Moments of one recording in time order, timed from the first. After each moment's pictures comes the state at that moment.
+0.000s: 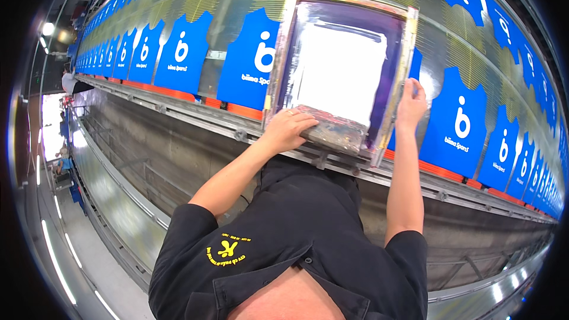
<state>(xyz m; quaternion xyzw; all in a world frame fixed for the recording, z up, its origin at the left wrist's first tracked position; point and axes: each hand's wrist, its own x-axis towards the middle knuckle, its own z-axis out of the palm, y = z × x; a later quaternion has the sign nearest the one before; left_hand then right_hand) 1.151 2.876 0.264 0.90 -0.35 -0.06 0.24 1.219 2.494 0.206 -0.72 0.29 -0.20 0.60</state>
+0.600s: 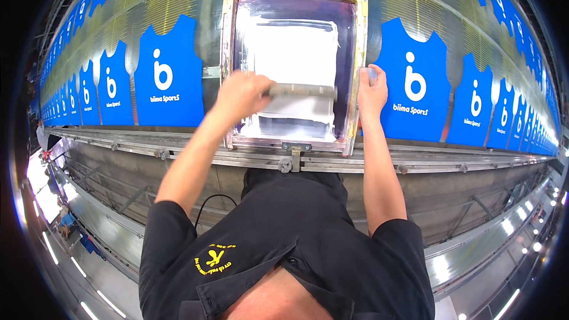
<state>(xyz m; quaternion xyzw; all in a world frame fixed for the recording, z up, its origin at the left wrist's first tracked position) 1.371 3.105 0.271 0.90 -0.38 -0.13 0.15 1.289 2.769 0.175 -0.79 0.36 -0.13 0.48</state>
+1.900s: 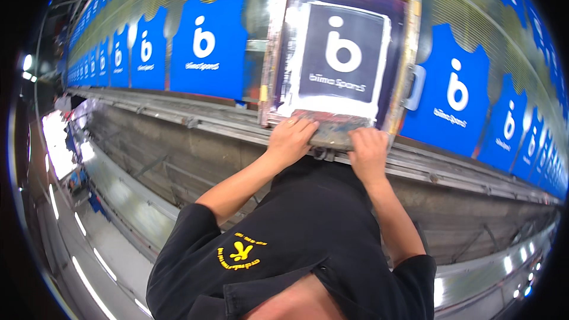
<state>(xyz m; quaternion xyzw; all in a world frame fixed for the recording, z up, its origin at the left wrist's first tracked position) 1.189 3.129 0.249 0.94 -0.30 -0.06 0.19 1.143 2.870 0.245 -0.95 -0.11 0.01 0.29</state>
